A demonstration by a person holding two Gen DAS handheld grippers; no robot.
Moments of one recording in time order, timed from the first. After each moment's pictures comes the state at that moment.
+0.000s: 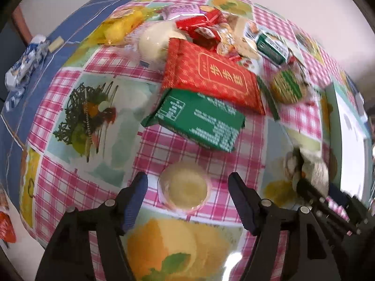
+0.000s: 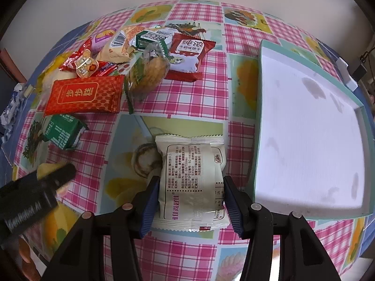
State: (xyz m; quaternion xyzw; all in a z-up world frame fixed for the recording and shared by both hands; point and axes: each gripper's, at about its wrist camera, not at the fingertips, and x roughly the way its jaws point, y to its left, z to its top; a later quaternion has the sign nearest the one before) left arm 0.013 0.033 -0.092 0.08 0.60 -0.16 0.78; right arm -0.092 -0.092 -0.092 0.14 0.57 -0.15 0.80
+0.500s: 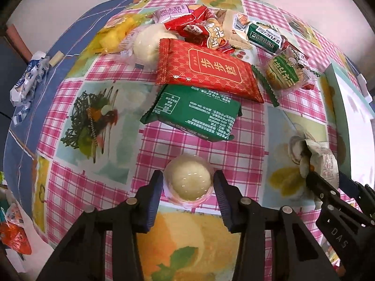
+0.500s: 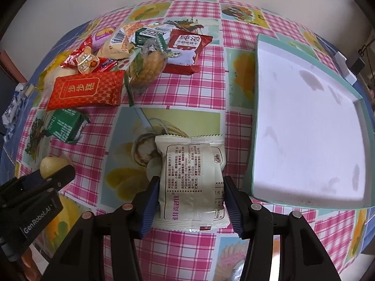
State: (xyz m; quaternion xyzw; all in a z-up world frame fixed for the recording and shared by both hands) left arm -0.006 0.027 -0.088 0.13 0.58 -0.16 0.79; right arm -0.110 -0.091 -0.089 0.16 0.57 -0.15 0.79
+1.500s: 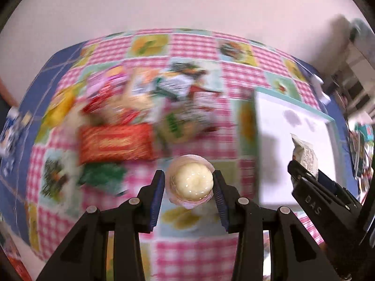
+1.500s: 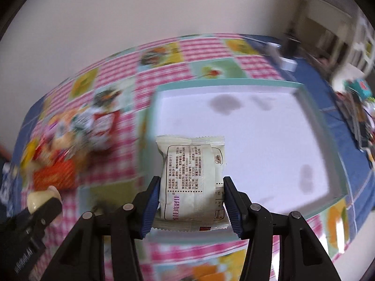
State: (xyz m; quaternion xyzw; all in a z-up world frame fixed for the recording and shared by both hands) left arm -0.034 -0.081 -0.013 0.14 0.53 -0.28 0.79; right arm -0.141 -0.215 -0.037 0.25 0.46 -0.32 0.79
